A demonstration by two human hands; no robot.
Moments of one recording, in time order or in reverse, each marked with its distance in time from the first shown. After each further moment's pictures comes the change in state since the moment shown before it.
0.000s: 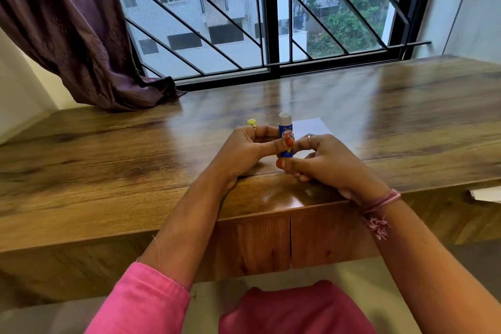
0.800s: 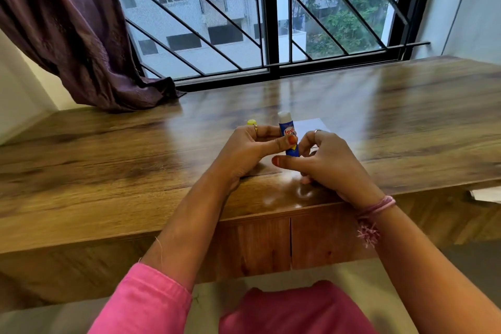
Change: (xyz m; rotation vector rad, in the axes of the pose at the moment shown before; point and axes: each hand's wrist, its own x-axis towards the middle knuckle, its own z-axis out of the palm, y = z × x) left_hand -0.001 0.000 0.002 -0.037 -0.016 0.029; right_hand -0.002 -0.002 0.005 -0.127 0.207 -0.057
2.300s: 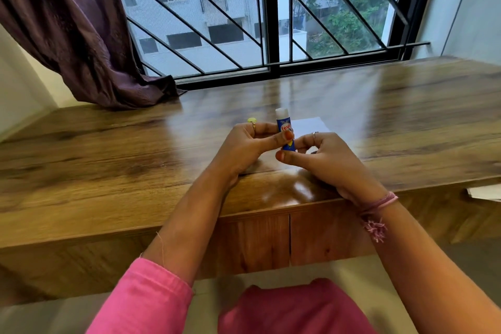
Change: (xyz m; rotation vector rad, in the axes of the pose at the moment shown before) left_hand -0.001 0.002 -0.001 0.039 0.044 -0.005; right_hand -0.001 0.000 -0.002 0.065 -0.067 -0.025
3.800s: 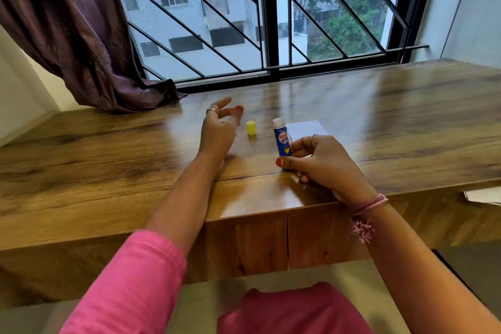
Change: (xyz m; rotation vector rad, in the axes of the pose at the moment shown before) left_hand 0.037 -0.017 -0.034 0.126 0.473 0.018; right_hand 0.006 0.006 0.004 0.135 -0.007 0.135
